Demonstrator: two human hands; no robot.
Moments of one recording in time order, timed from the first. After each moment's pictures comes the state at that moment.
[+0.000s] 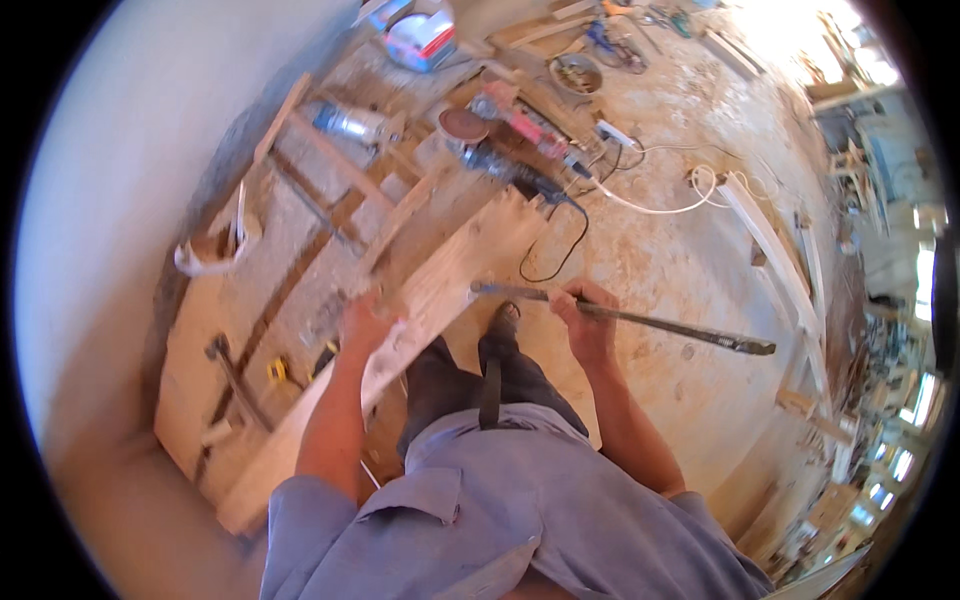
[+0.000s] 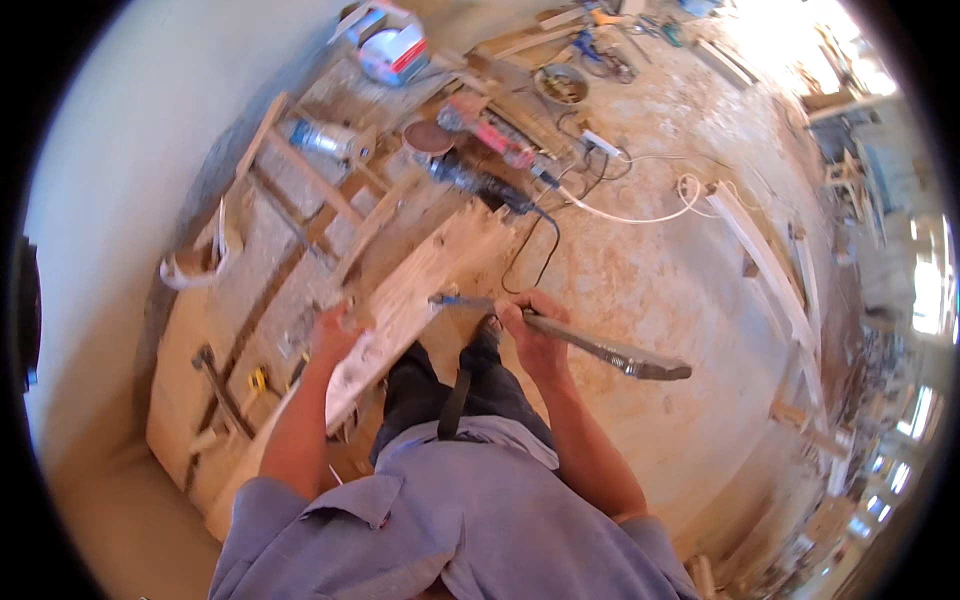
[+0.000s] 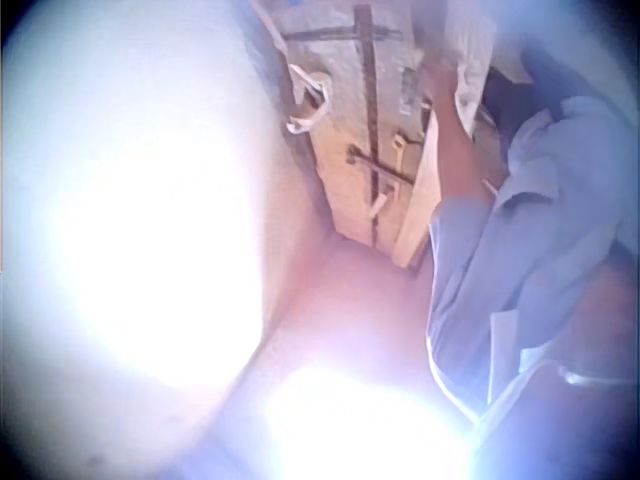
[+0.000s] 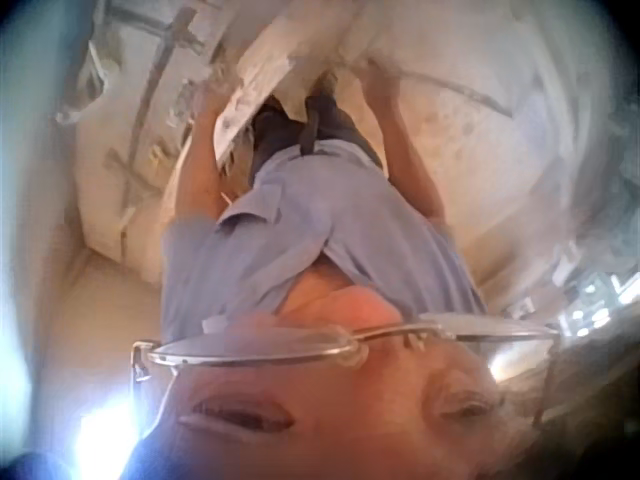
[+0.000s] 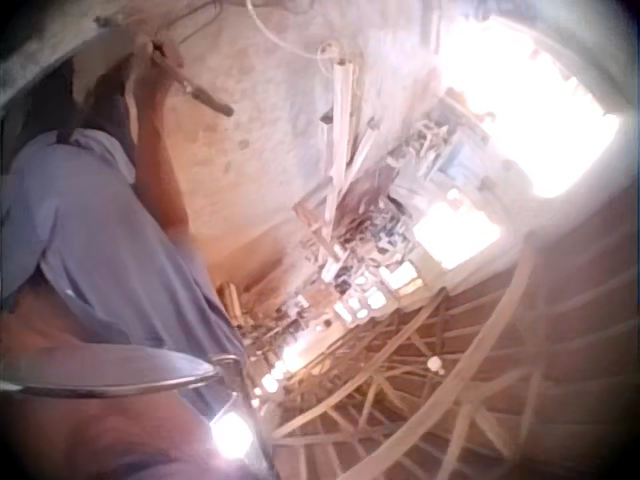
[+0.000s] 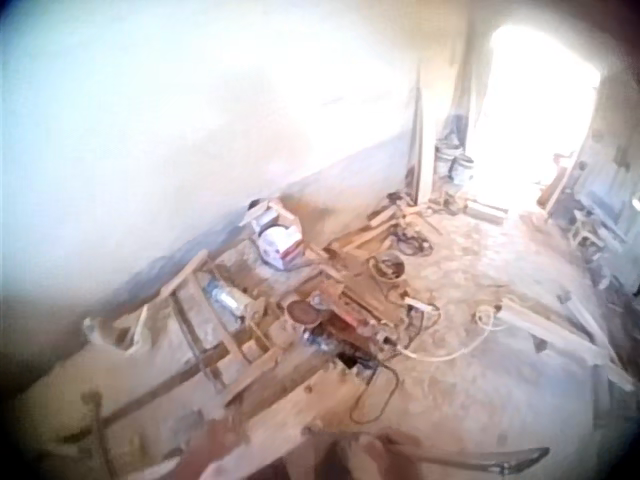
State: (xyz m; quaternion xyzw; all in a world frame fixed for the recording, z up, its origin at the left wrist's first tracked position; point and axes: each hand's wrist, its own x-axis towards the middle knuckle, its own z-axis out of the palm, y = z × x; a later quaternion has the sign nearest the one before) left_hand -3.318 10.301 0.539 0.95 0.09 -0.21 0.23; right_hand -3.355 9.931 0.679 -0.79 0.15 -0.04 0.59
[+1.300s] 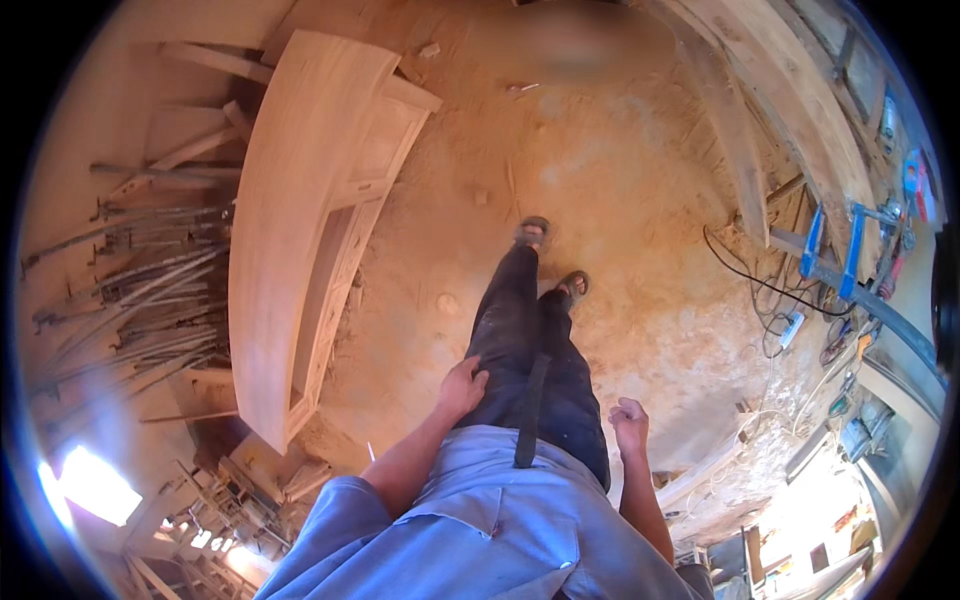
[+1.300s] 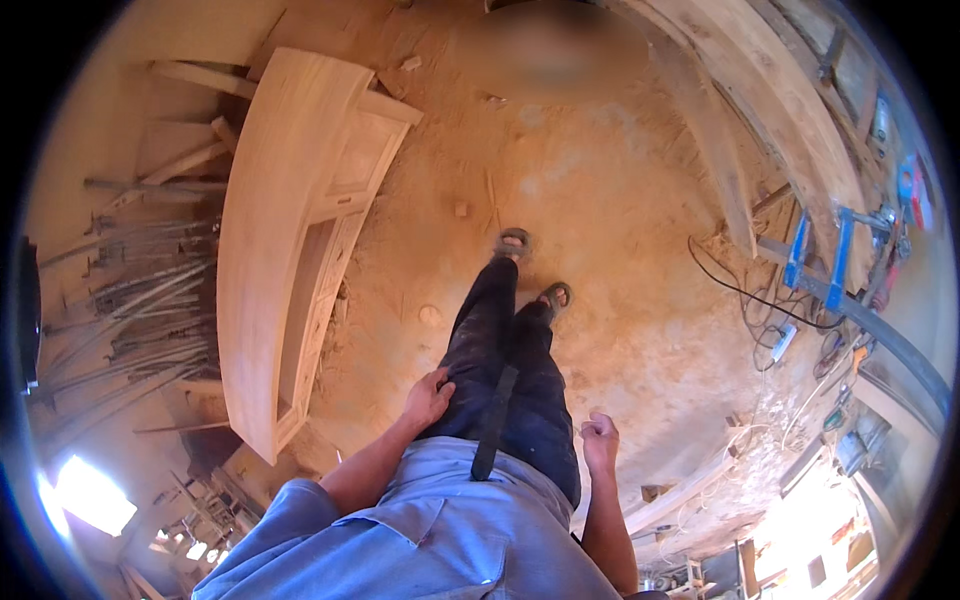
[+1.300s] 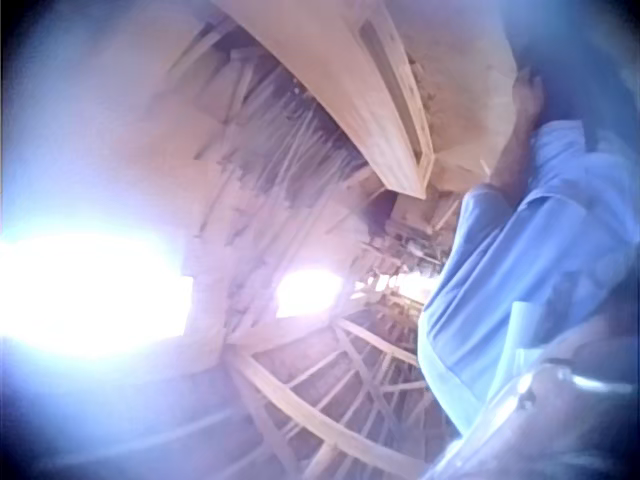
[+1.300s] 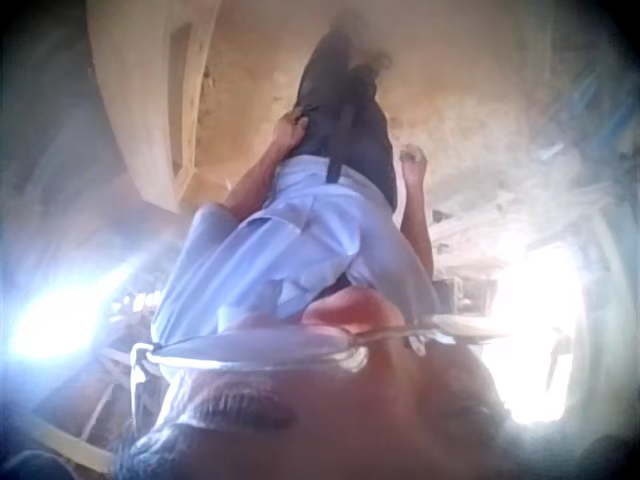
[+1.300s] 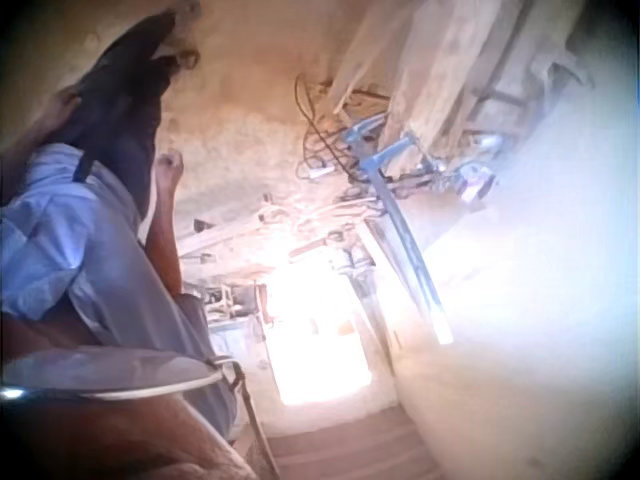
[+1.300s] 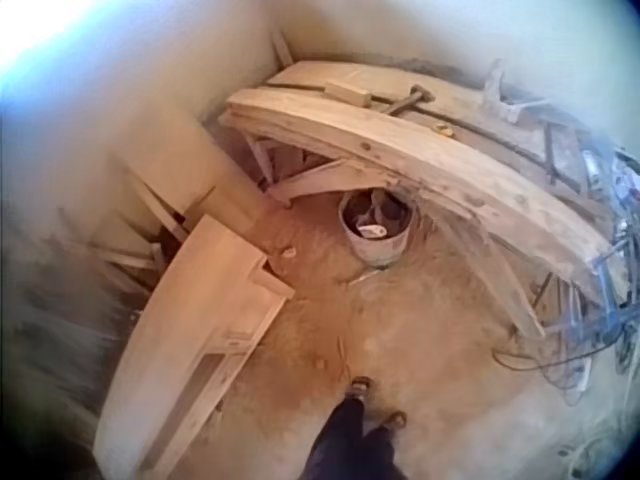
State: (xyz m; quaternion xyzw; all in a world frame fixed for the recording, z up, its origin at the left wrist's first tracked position) left_hand -4.040 9.795 0.416 0.53 0.67 -0.17 0.50; right_hand -3.697 9.607 0.400 -0.82 -0.05 0.54 0.18
